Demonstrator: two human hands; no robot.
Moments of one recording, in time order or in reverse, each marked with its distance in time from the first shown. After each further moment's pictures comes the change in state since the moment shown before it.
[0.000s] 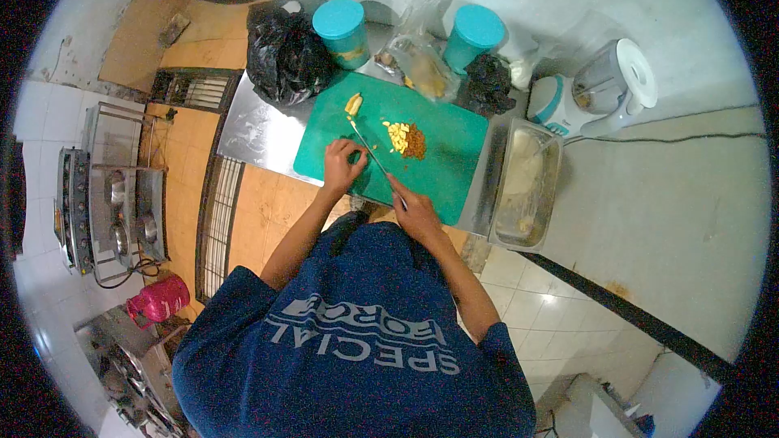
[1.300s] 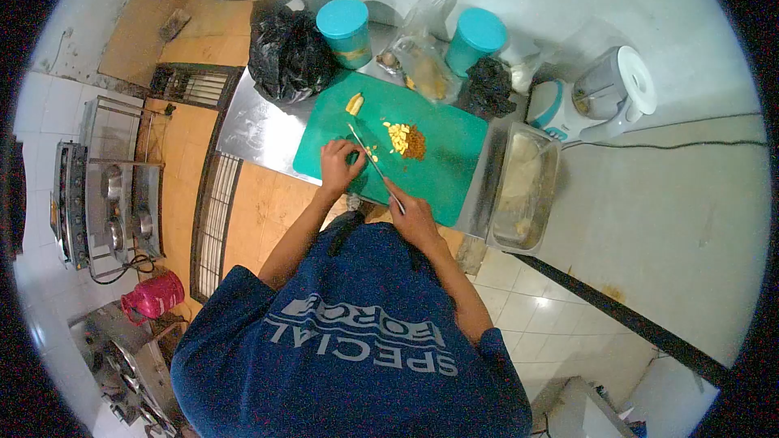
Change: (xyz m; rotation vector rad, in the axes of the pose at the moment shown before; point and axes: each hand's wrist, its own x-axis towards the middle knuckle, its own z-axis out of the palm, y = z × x) left_hand -0.004 -0.002 -0.002 0.080 -0.003 -0.036; right_hand -0.005 -0.017 -0.006 -0.035 -0.017 0.006
